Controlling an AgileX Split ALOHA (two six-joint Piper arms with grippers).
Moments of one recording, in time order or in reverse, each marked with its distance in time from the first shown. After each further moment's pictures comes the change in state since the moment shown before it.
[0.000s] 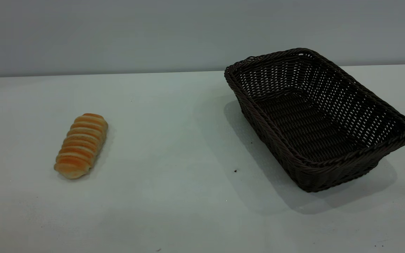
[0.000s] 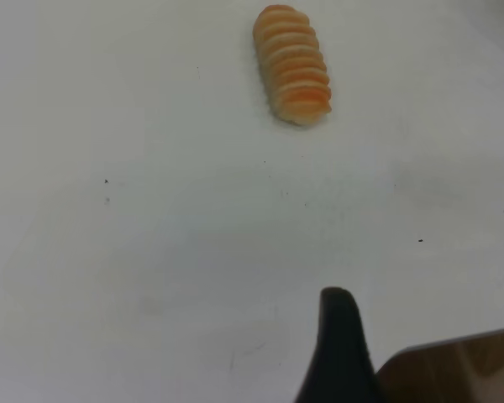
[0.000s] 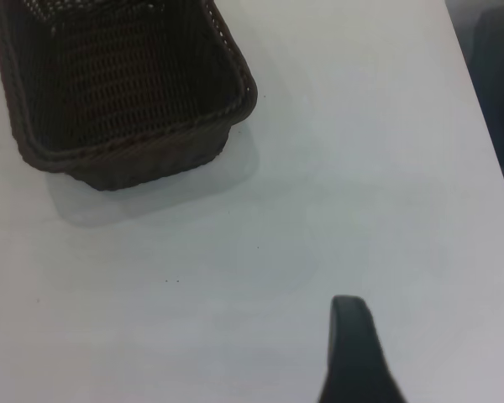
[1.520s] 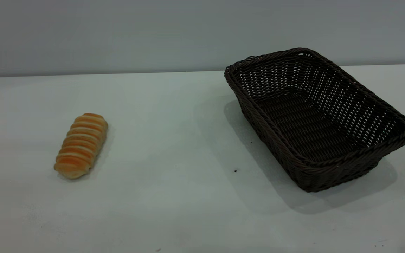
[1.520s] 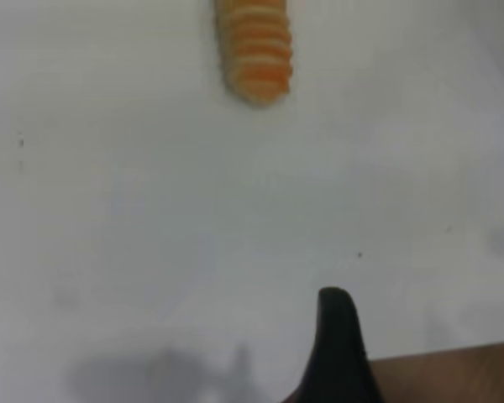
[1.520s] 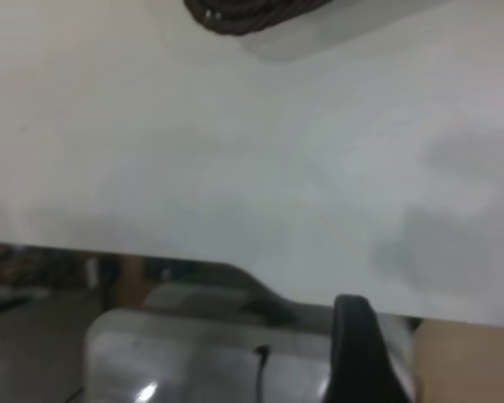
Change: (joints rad) left arm 0.000 0.556 -0.111 -0.093 -0.235 -0.087; right arm 0.000 1.027 -0.126 0.417 -0.225 -0.151
